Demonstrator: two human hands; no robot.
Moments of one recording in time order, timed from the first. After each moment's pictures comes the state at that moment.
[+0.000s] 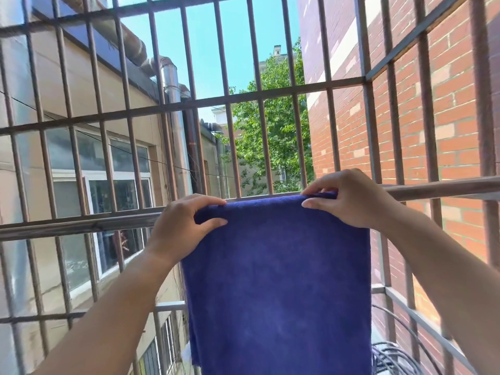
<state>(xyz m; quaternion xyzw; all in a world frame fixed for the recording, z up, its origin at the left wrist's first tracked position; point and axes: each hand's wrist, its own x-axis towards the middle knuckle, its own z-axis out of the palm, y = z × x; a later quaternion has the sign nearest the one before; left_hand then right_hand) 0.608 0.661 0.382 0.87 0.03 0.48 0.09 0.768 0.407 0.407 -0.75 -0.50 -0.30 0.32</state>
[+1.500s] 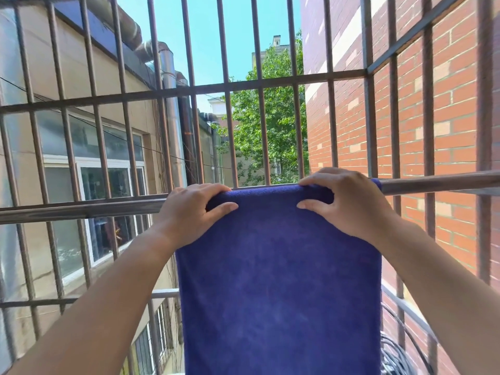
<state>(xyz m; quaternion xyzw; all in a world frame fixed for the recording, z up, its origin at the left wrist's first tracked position) 0.615 0.654 0.387 0.91 0.02 0.42 -0.01 0.749 0.412 0.385 -0.74 -0.46 -0.42 0.26</state>
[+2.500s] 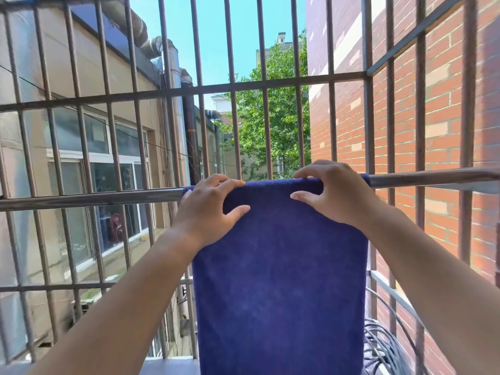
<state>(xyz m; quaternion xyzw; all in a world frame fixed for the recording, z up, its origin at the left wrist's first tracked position) 0.594 0.615 0.370 0.89 0.08 0.44 0.01 0.723 0.409 0.391 -0.76 -0.47 -0.36 0.28</state>
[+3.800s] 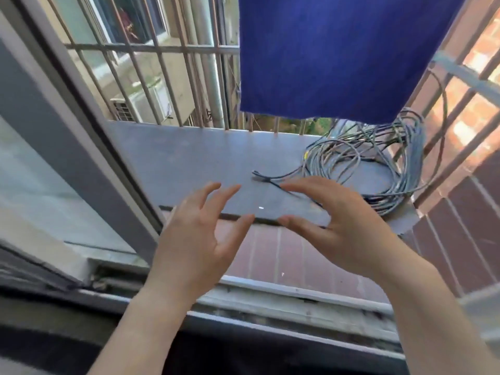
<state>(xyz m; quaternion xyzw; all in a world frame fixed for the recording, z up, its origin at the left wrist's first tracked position) 0.337 0.484 0.030 0.91 0.27 0.23 0.20 0.498 0.343 0.047 -0.77 -0.55 0.03 0.31</state>
